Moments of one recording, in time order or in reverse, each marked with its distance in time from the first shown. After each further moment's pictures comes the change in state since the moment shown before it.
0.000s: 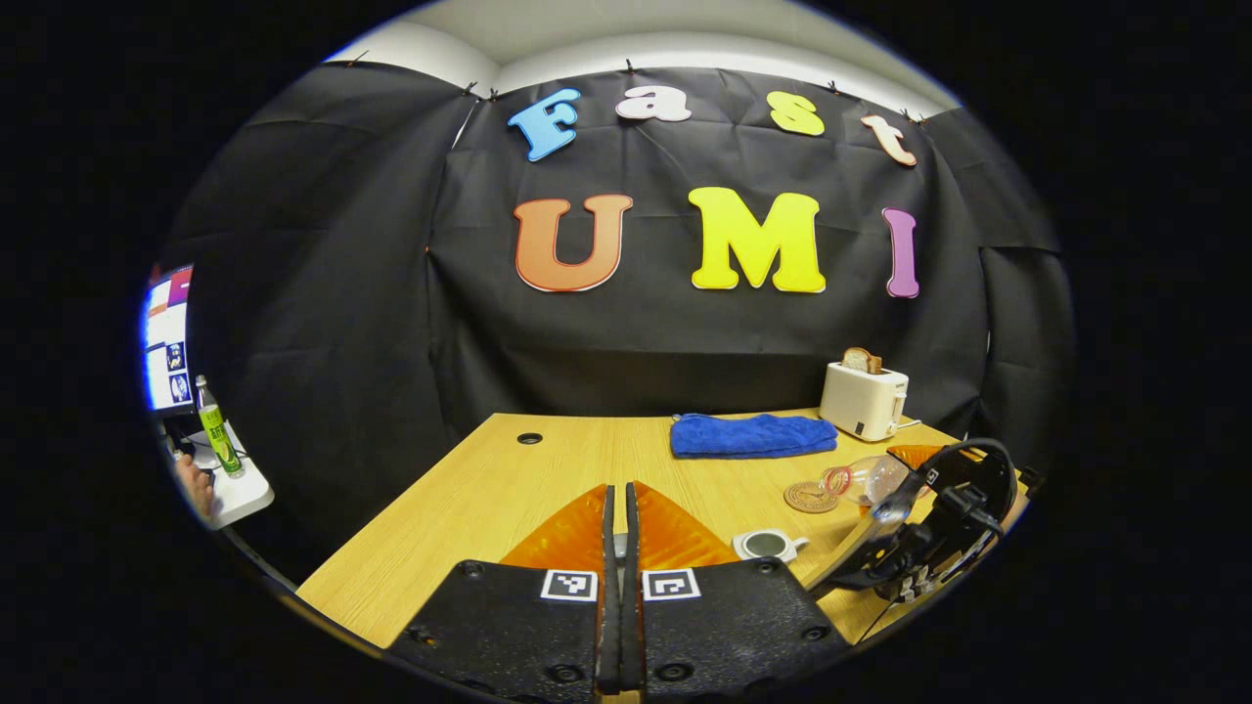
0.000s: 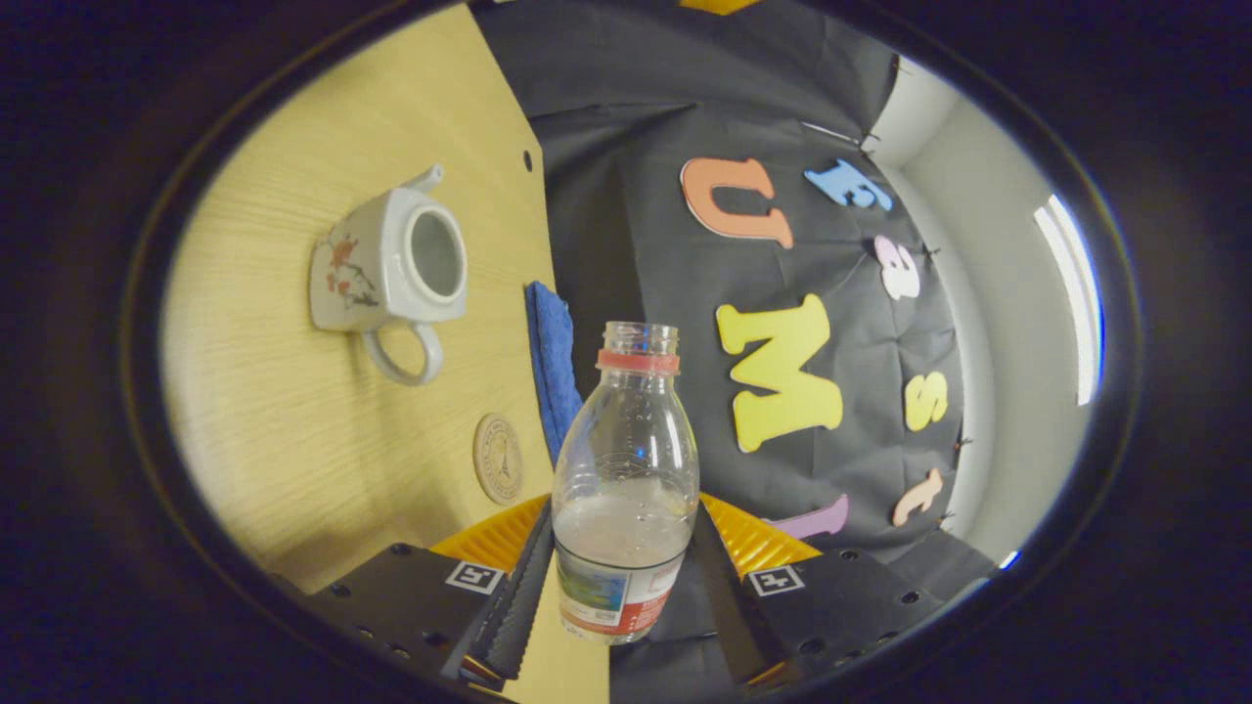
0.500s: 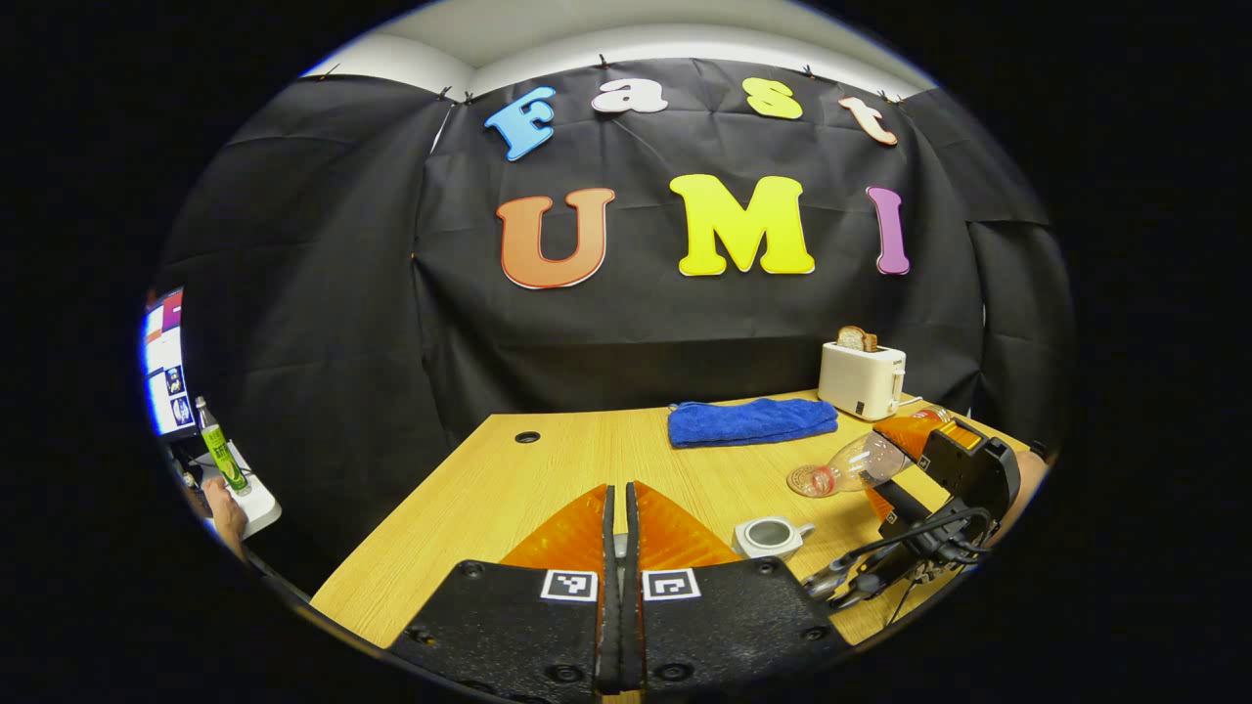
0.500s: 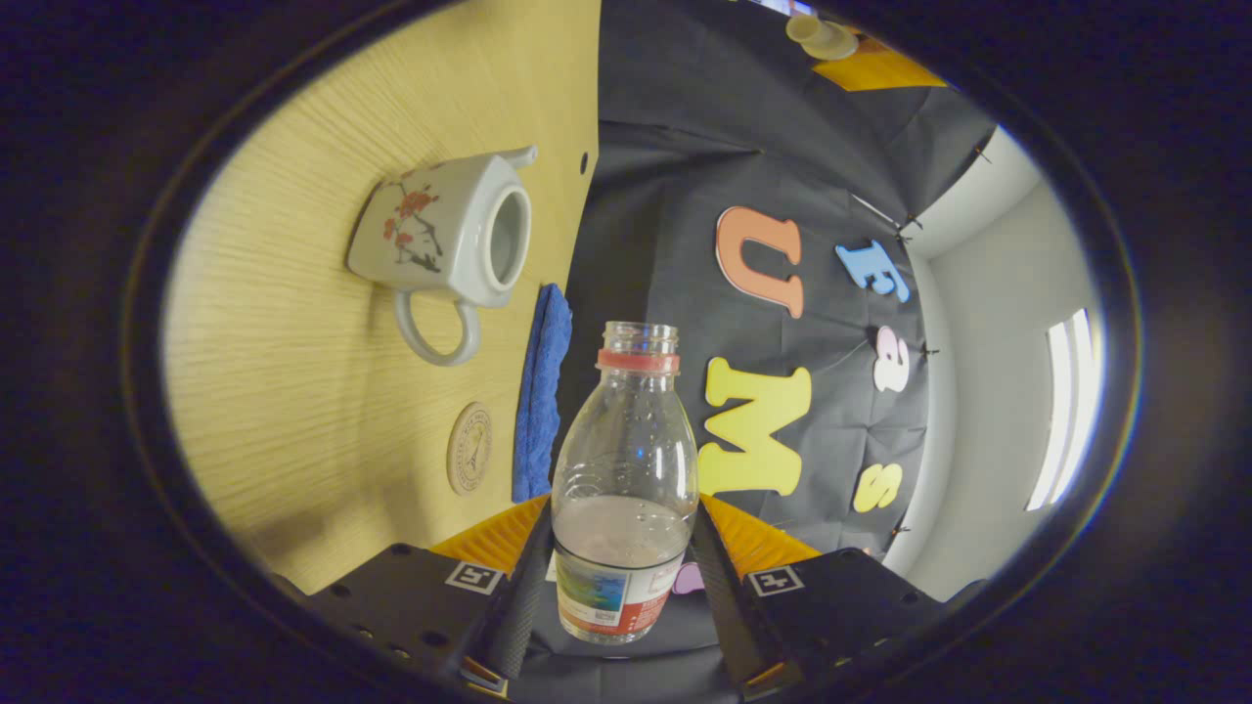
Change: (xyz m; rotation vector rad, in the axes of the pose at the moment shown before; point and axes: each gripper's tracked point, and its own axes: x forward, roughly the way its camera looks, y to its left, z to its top) left arm 0.003 -0.008 -0.007 0.067 0.025 -0.014; right arm 0.000 -0.004 0.019 -0.256 -0.079 -0.081
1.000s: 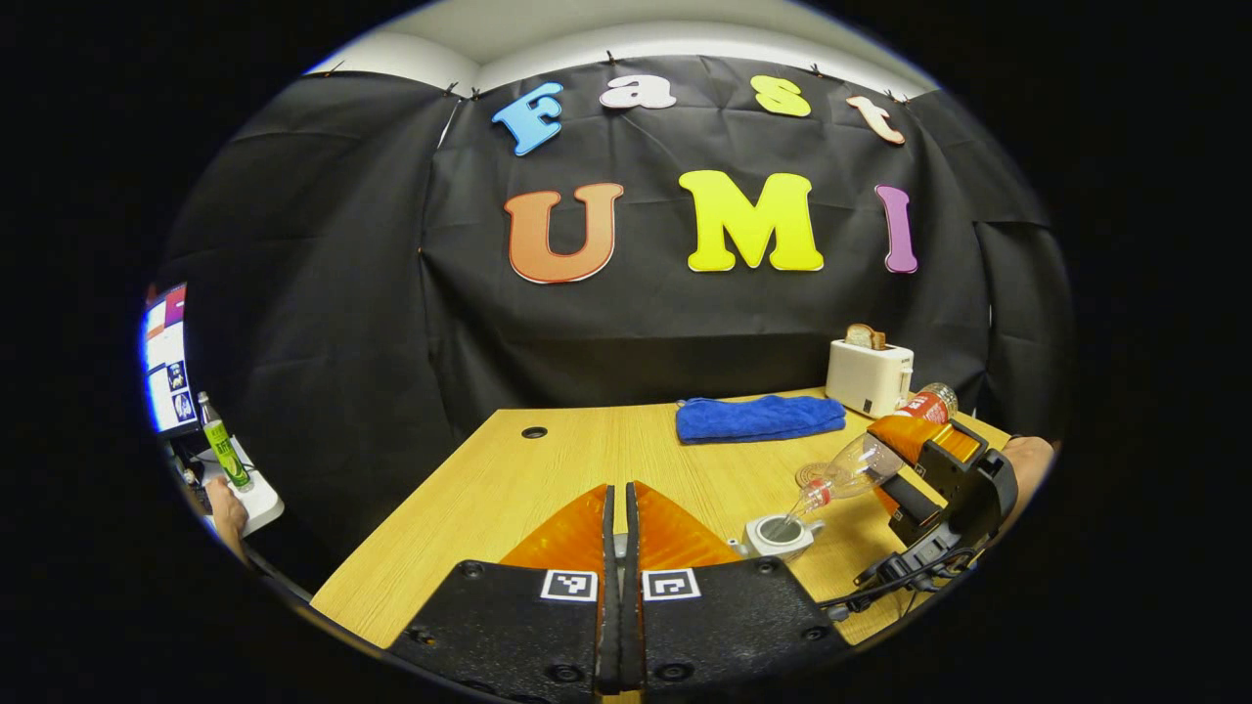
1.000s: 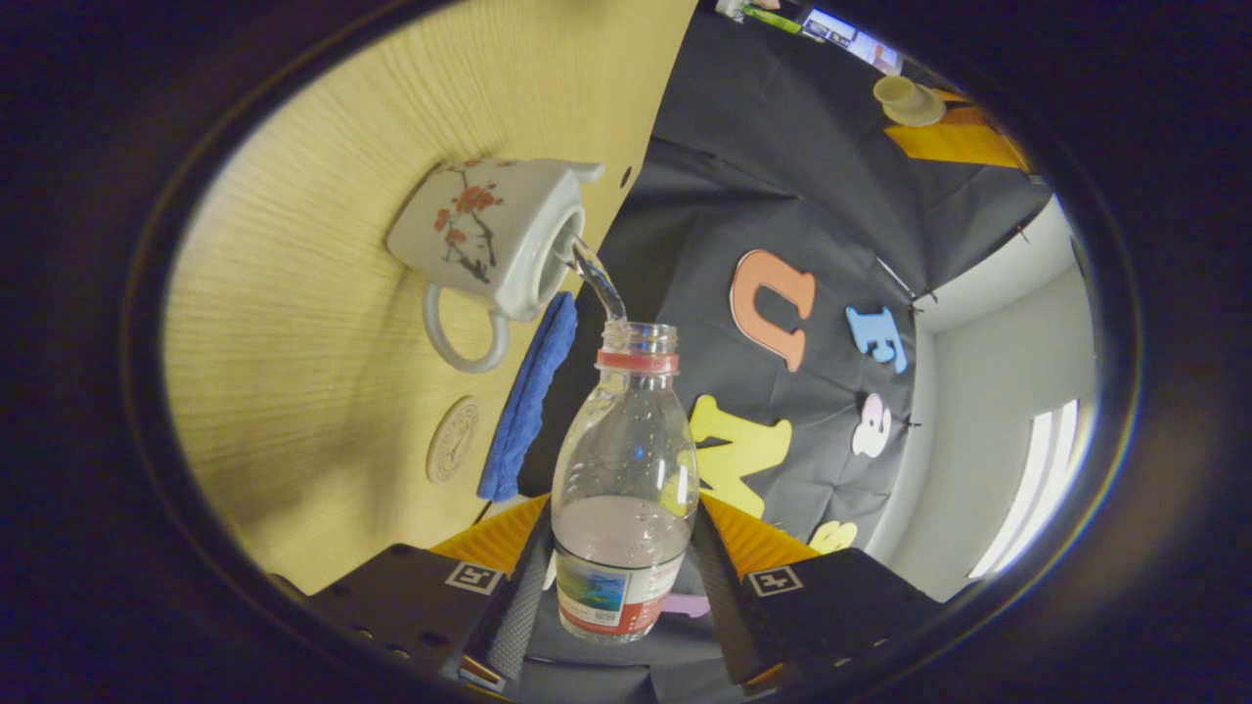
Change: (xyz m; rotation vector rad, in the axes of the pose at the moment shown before) left arm 0.002 0.013 -0.006 -0.016 0.019 0.027; right arm -0.001 -0.008 0.017 -0.181 -0.059 -0.037
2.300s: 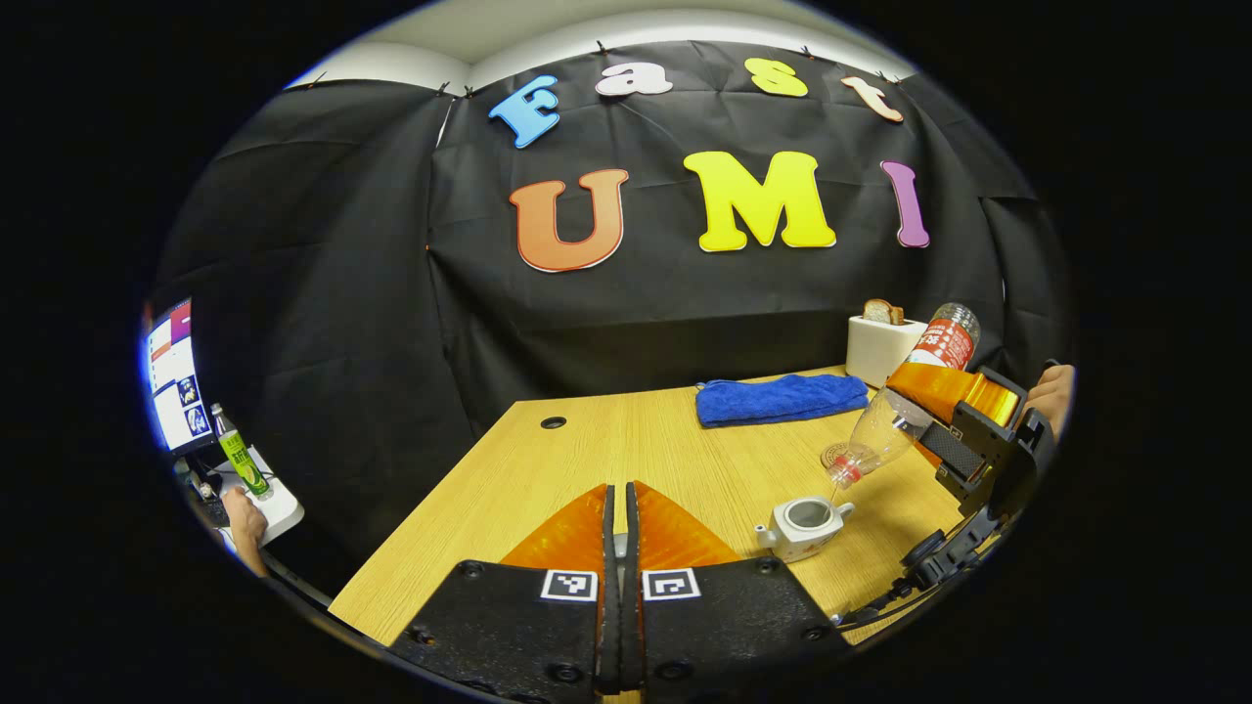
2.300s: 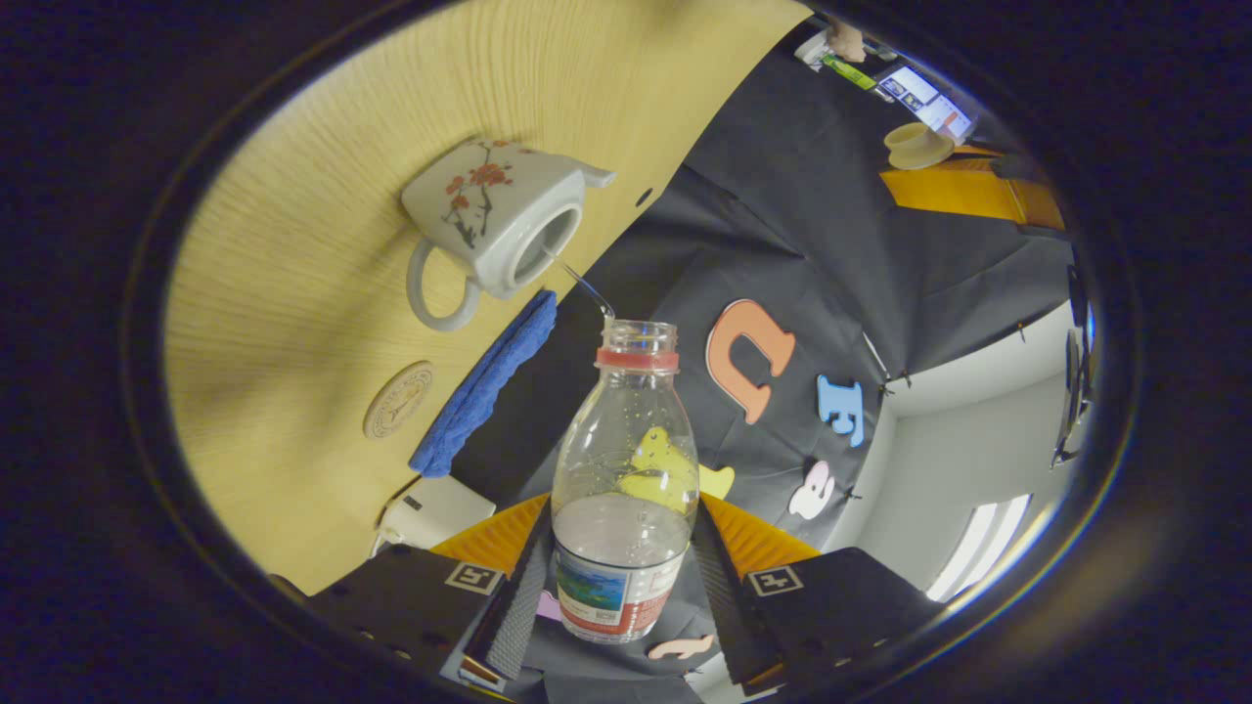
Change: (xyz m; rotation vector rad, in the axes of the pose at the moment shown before) left arm 0.004 0.011 -0.011 0.047 0.042 0.050; right arm 0.003 -0.046 0.006 -0.254 -0.083 -0.108
